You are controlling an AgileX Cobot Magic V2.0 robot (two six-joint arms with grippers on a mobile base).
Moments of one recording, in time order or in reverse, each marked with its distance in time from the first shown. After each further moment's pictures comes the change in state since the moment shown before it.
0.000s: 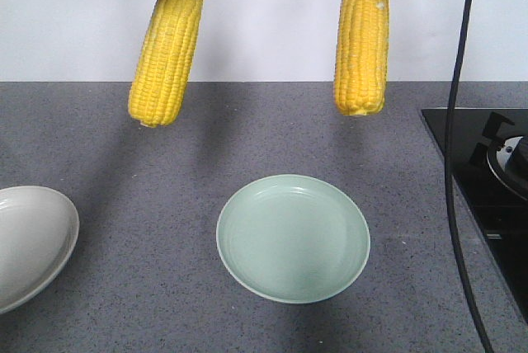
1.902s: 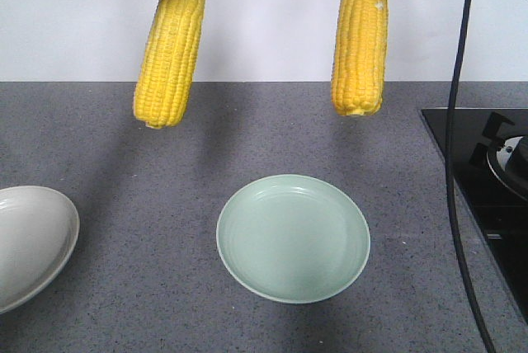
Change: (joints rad) left arm 0.000 0.000 0.011 -0.004 -0.002 -0.045; right arm 0.000 0.006 0.012 0.002 0.000 0.028
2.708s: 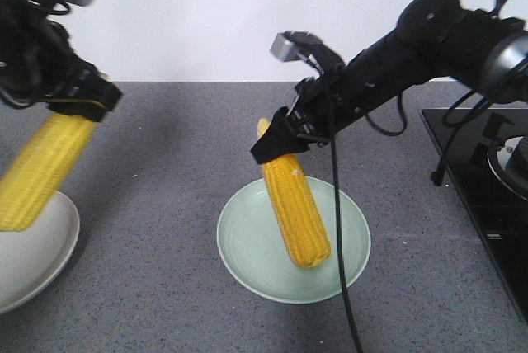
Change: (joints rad) left arm 0.000 -0.282 0.569 0.486 -0.010 0.016; right arm 0.245 0.132 0.399 -0.020 -0.084 -0.329
